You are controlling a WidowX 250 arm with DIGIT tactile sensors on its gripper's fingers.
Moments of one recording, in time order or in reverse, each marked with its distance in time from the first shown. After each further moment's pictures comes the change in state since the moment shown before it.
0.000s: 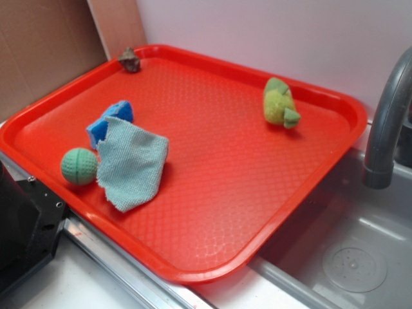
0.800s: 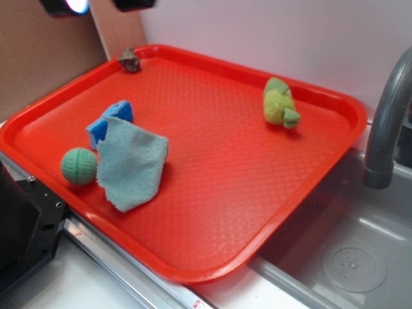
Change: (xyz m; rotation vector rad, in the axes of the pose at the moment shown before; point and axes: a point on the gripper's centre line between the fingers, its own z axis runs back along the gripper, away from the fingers) arm 0.079 -0.031 -0.071 -0.059 -0.016 0.507
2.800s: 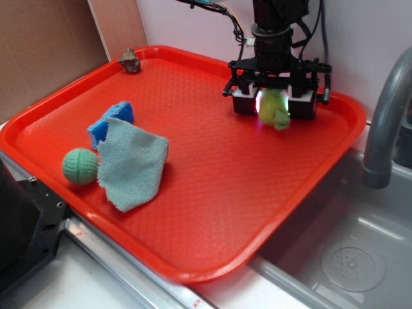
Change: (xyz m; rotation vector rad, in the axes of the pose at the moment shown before) arm 0.079 -0.084 -0.172 0.109 0.049 -0.047
